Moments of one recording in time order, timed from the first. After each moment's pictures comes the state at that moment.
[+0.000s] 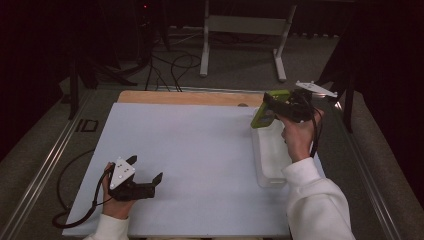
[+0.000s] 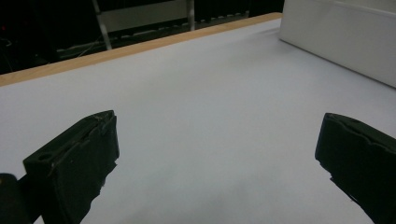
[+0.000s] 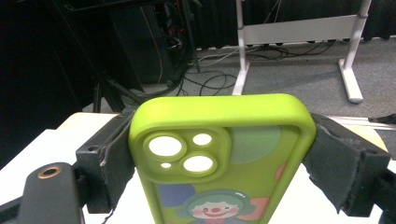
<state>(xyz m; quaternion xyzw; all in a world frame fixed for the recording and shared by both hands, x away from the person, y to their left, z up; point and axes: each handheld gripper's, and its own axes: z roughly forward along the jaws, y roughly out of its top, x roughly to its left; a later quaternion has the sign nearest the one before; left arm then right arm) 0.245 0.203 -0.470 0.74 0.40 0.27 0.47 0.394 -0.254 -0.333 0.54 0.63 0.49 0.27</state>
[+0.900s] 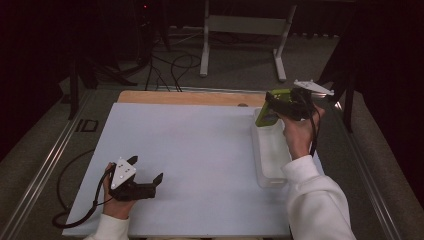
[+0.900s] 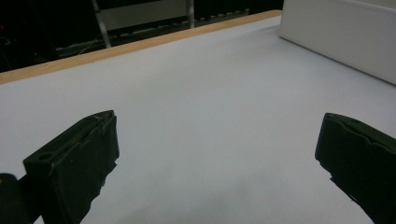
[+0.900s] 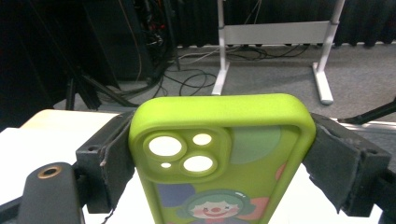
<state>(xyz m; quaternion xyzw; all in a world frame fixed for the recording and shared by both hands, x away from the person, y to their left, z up) 0.246 0.202 -0.472 0.74 0.40 0.27 0.47 0.402 -0.255 -0.337 0.55 0.63 0.45 0.31</state>
